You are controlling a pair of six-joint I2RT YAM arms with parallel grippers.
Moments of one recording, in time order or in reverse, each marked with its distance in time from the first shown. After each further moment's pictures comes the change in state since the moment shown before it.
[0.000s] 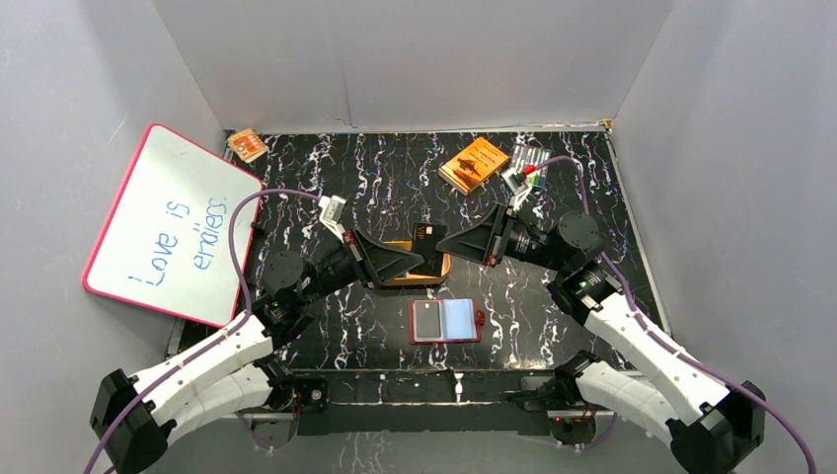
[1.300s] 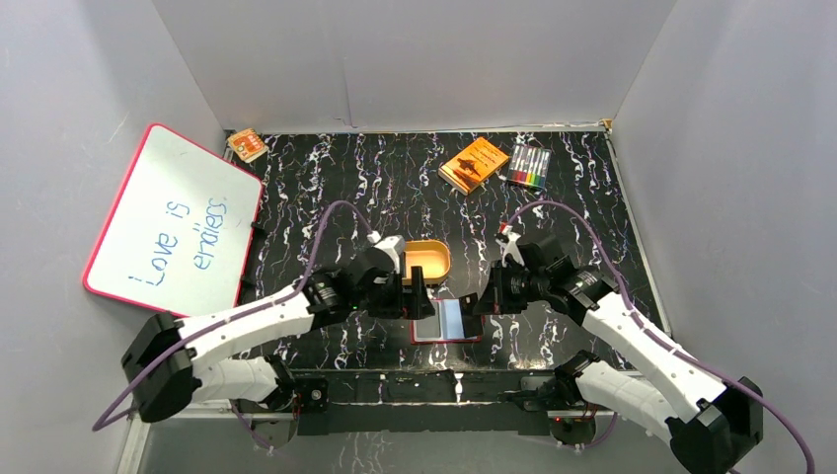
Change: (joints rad) left arm -0.153 0.294 0.176 -0.896 -0.314 0.258; right arm 0.000 0.010 -0.012 -1.034 0.296 -0.505
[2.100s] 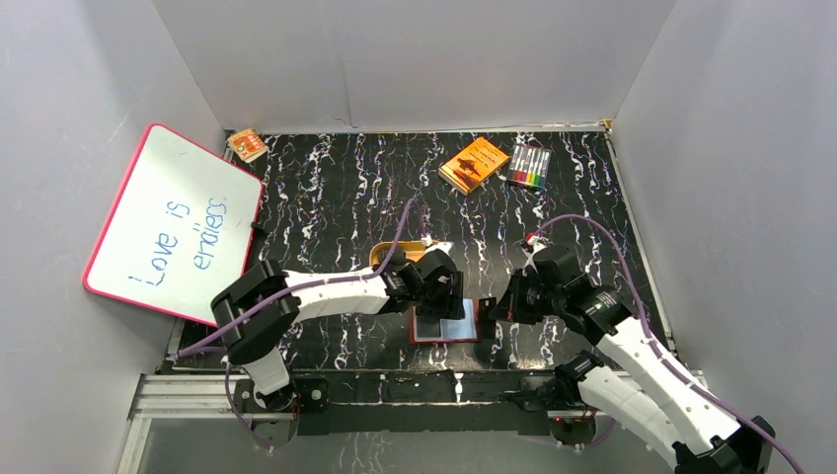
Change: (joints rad) left arm -0.122 0.531 0.256 0.107 -0.065 -0.024; right arm -0.034 -0.173 -0.095 -0.079 0.141 0.110
